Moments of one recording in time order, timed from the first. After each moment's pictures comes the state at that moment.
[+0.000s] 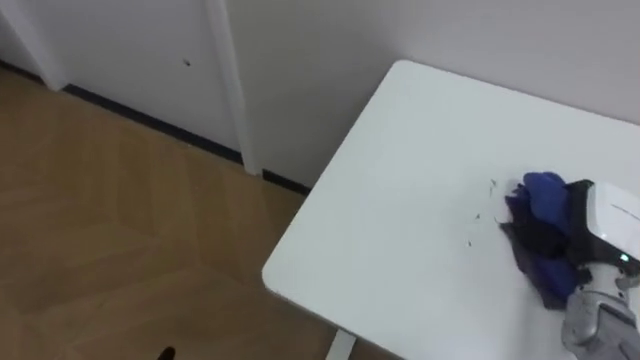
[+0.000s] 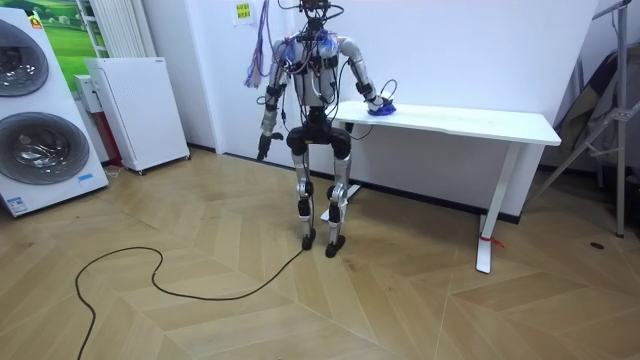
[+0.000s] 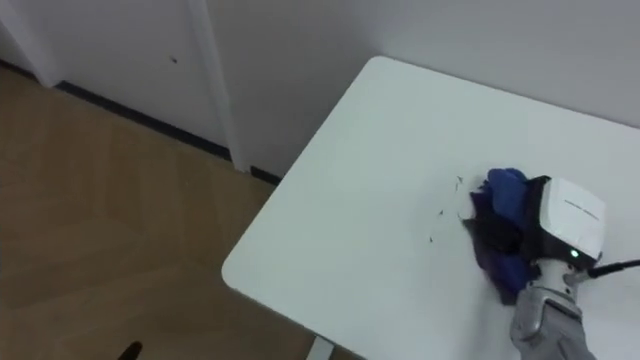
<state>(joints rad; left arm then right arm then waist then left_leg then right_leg) 0.05 0.31 -0.07 1.14 0.23 0.07 0.09 -0.14 -0.45 0.05 0.82 -0.70 -0.06 -0.63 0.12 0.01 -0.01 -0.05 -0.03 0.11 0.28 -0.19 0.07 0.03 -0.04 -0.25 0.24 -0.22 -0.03</state>
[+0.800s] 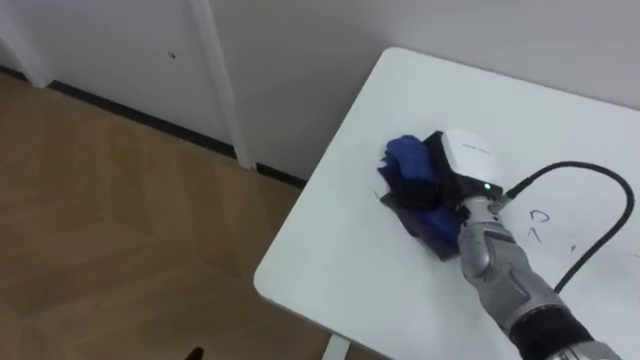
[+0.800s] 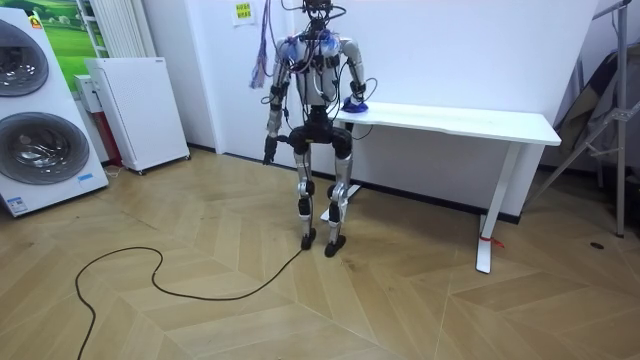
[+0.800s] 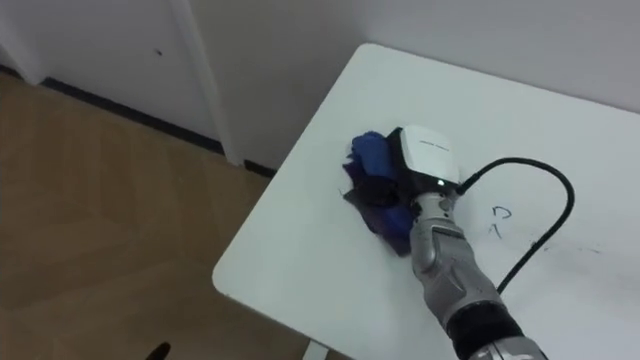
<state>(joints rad) 0.04 0.26 -0.14 1.16 0.23 0.11 0.06 -0.32 -0.30 0.27 0.75 -0.74 -0.01 -0.41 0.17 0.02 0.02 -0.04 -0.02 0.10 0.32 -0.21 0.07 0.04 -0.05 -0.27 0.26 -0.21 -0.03</state>
